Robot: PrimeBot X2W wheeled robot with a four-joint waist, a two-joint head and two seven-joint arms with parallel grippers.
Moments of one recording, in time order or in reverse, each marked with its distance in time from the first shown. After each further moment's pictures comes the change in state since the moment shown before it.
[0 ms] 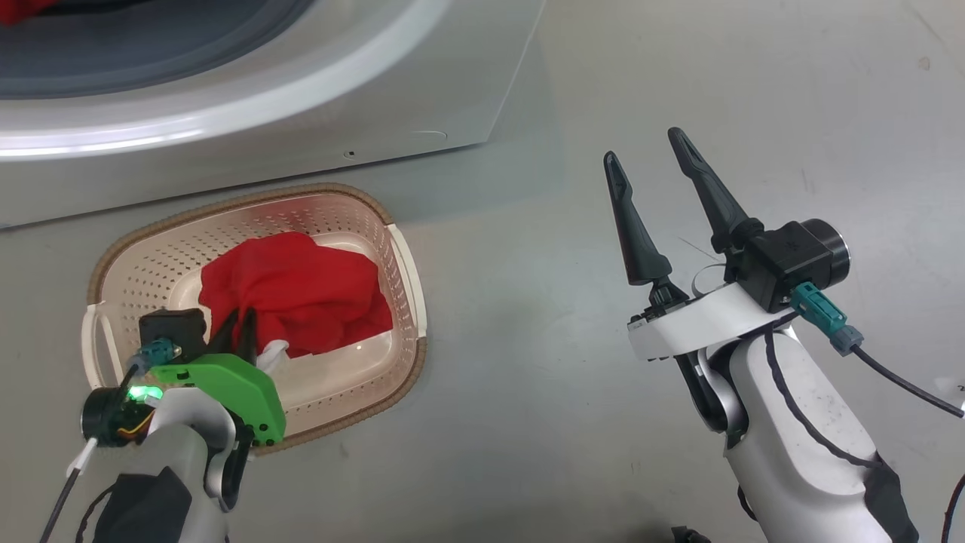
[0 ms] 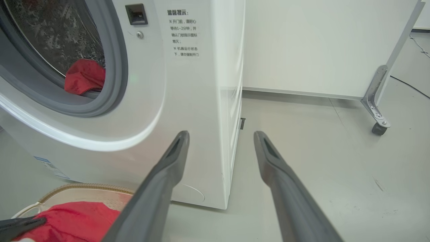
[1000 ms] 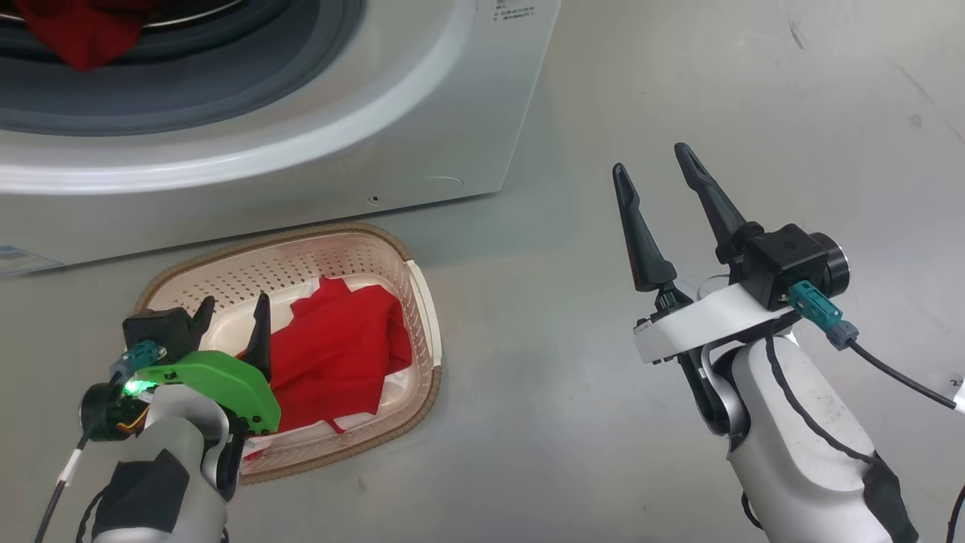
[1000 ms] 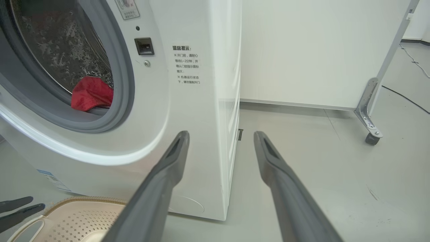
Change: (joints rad) left arm -0.098 -0.025 0.023 0.235 -0.030 -0.070 -0.174; right arm -0.005 -0.002 -0.008 0.071 0.019 -0.008 0.000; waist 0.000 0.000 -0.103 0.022
